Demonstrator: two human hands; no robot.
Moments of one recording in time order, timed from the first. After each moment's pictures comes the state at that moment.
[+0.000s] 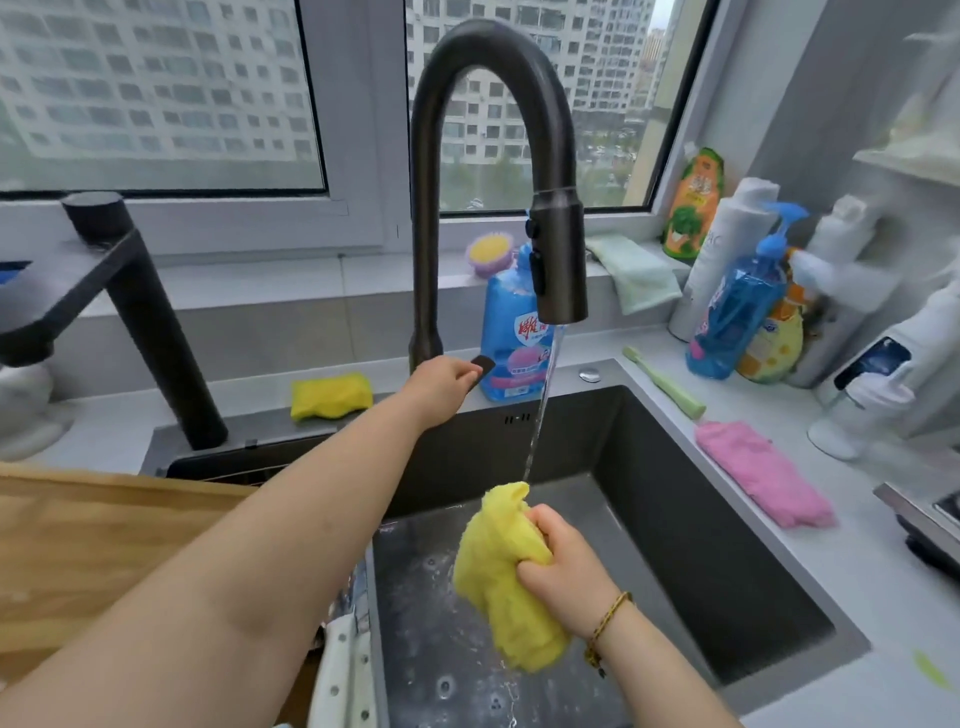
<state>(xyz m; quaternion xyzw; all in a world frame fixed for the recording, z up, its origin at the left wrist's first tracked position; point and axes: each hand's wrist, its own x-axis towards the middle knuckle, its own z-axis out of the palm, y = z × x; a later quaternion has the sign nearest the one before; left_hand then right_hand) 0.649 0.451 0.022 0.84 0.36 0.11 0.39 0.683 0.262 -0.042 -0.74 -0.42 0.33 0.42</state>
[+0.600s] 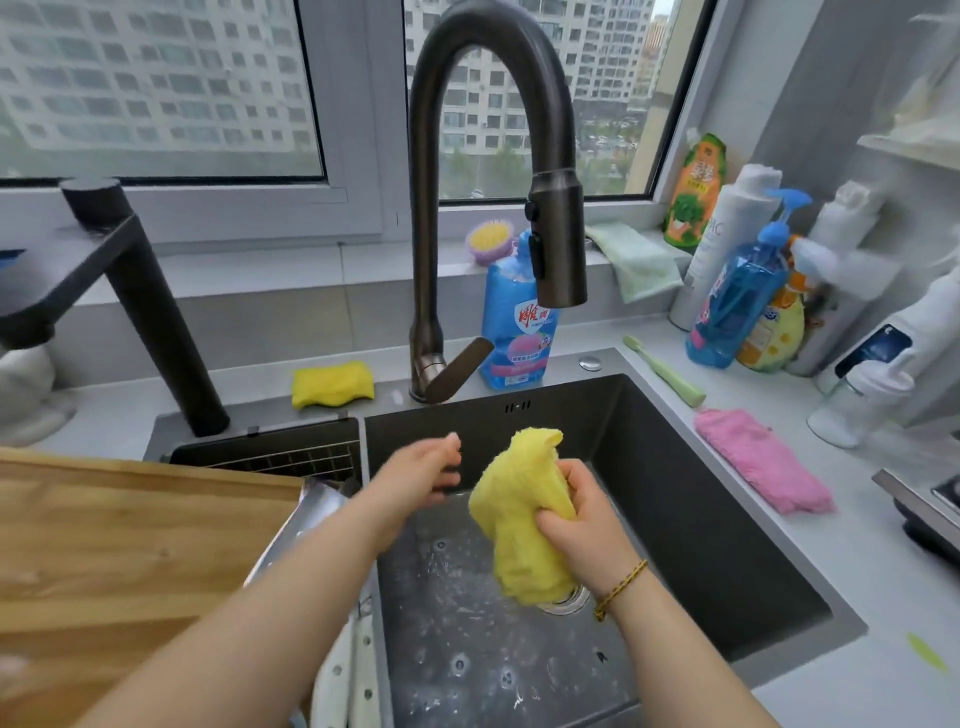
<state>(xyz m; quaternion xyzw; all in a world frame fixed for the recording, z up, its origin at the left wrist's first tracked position) 0.590 0.401 -0.028 0.62 0.41 0.12 0.65 0.695 0.263 -0.032 -0.70 -0.37 0.30 0.53</state>
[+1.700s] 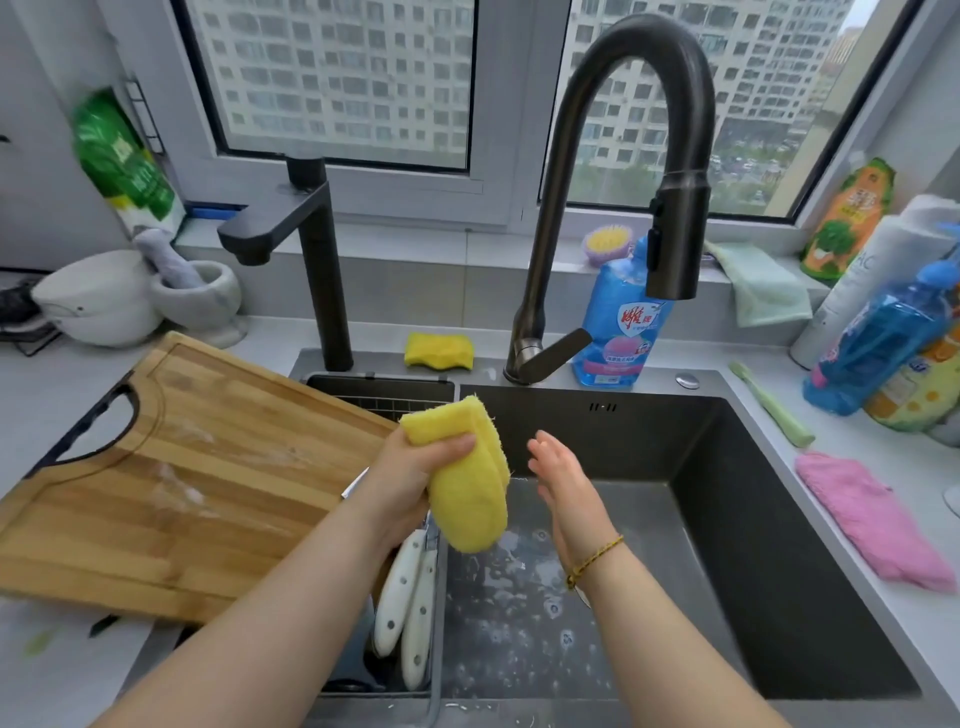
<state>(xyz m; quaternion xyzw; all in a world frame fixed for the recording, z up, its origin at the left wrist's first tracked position) 0.507 0.353 -0.001 0.43 0.35 0.38 0.74 0.640 0.293 -0.023 -0.61 -0.33 0.47 0.54</state>
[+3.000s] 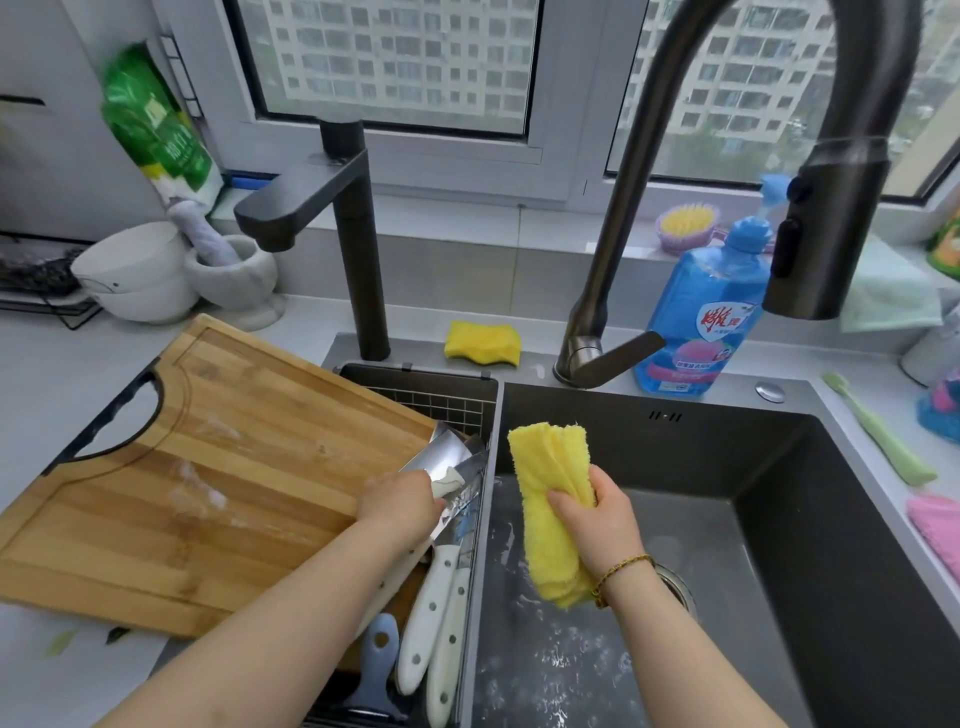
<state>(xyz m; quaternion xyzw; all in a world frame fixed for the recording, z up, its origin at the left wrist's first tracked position) 0.490 0.421 -0.083 0.78 0.60 -0.11 0.15 0.652 0.332 -0.060 -0.71 -0.38 0.39 0.45</state>
